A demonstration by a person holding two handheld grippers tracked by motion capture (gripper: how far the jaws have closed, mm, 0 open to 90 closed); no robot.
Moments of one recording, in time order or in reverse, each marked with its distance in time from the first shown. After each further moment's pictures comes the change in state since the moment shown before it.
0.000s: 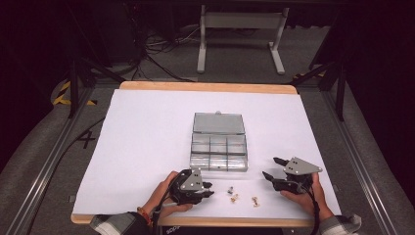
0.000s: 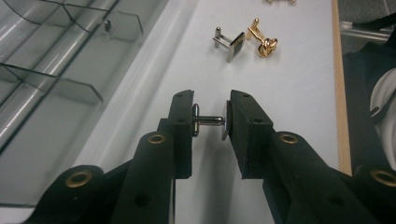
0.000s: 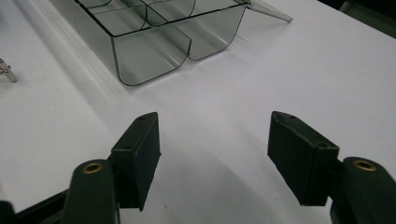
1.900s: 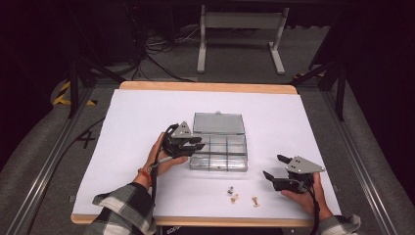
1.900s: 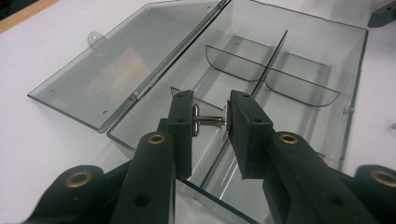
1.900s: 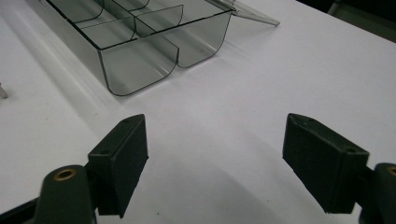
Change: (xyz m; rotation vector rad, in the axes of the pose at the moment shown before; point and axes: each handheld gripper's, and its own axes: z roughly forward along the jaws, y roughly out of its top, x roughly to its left) left arm 0.111 0.024 -0.011 -0.066 0.163 -0.156; right arm -0.003 -0.001 -0.001 -0.028 -0.022 0.045
